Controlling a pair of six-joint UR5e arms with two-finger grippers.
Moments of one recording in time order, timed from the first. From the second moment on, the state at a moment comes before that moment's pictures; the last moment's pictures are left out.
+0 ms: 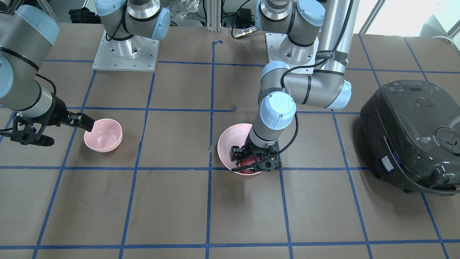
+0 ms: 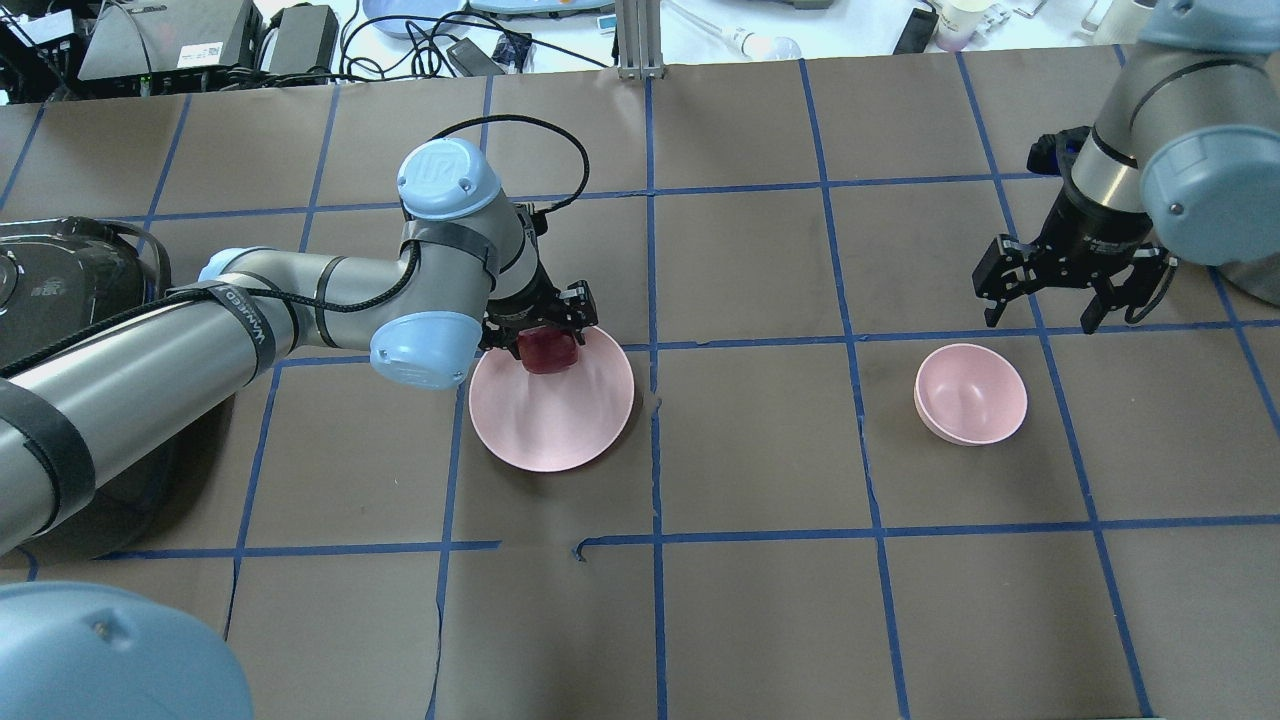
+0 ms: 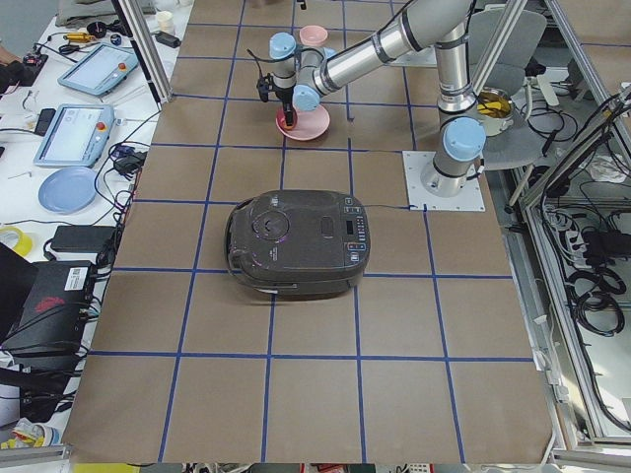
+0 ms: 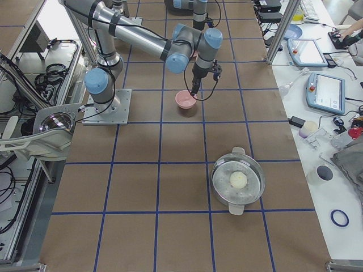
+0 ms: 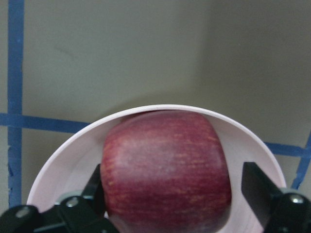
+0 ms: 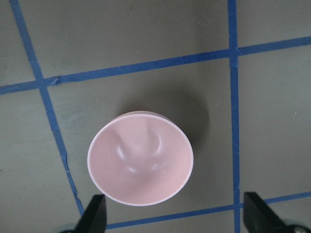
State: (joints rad) left arm -1.73 -1.98 -1.86 -0.85 1.50 -0.32; right arm 1.27 -1.41 1.84 -1.81 -1.64 -0.13
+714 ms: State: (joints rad) left arm -1.76 -1.88 -1.76 -1.00 1.60 -0.34; right arm 1.22 -1.31 2.01 -2.05 -1.62 -0.18
